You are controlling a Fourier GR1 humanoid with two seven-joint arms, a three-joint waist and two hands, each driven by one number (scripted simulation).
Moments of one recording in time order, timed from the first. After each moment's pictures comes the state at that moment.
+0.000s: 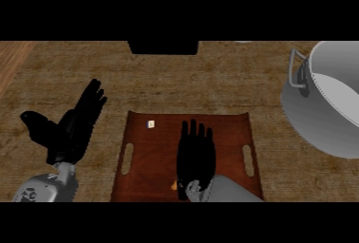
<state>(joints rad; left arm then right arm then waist) -0.15 0.25 -0.16 -1.66 0.21 0.23 0.29 -0.50 -0.03 0.83 -1.45 0.73 0.19 1.25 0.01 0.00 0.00</state>
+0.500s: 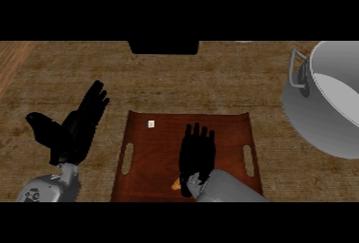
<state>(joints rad) -0.15 0.23 -0.16 -1.65 0.20 0.23 0.29 -0.52 -0.03 0.84 -1.31 0.68 0.19 1.23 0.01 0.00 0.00</state>
